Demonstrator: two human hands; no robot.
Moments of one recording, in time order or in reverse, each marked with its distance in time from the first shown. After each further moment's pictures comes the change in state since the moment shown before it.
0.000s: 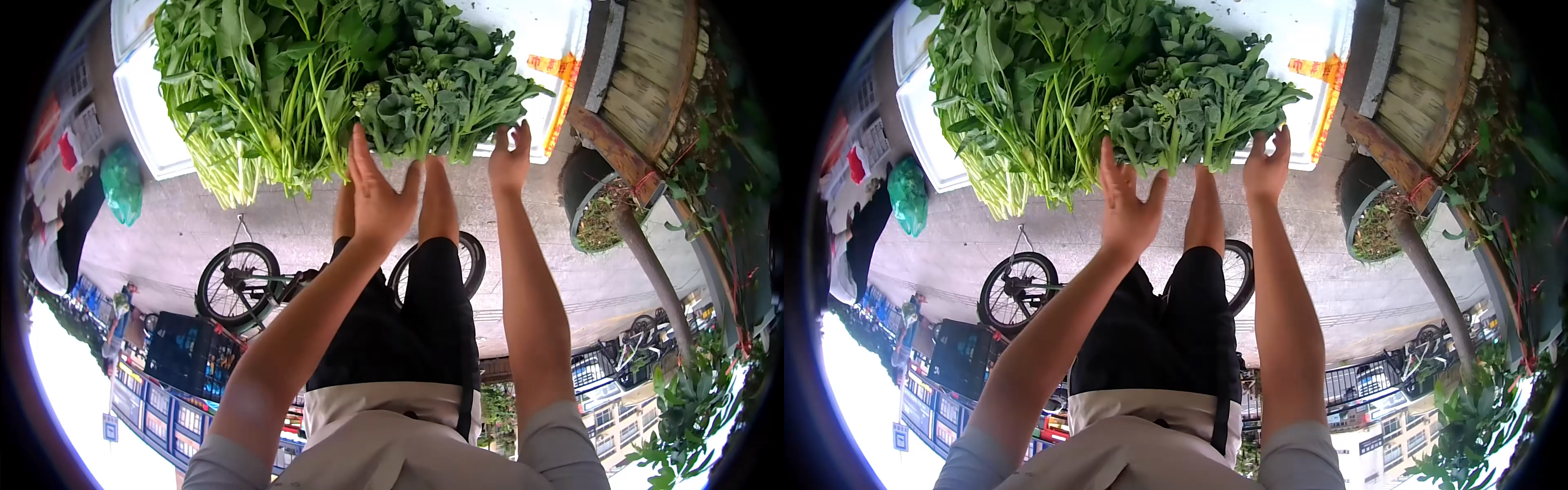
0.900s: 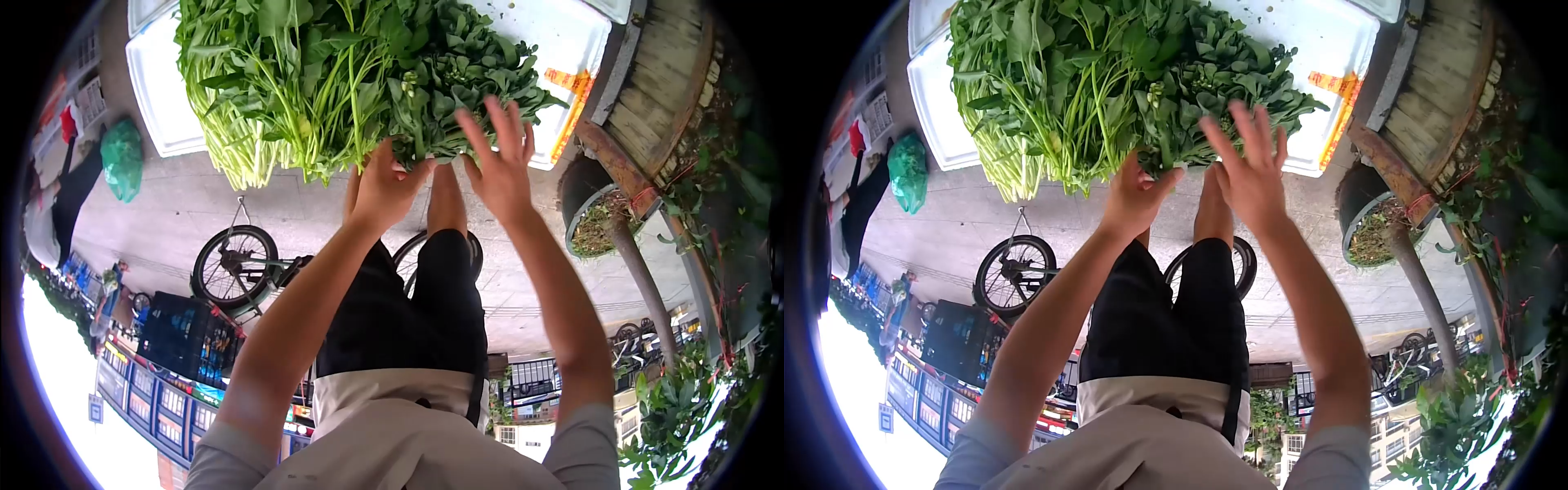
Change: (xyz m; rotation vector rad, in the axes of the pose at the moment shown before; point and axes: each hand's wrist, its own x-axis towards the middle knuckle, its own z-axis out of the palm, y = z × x) left_hand 0.015 -0.006 -0.034 -0.478 -0.230 -0.132; right_hand -0.038 -0.109 -0.025 -0.651 -0.452 -0.874
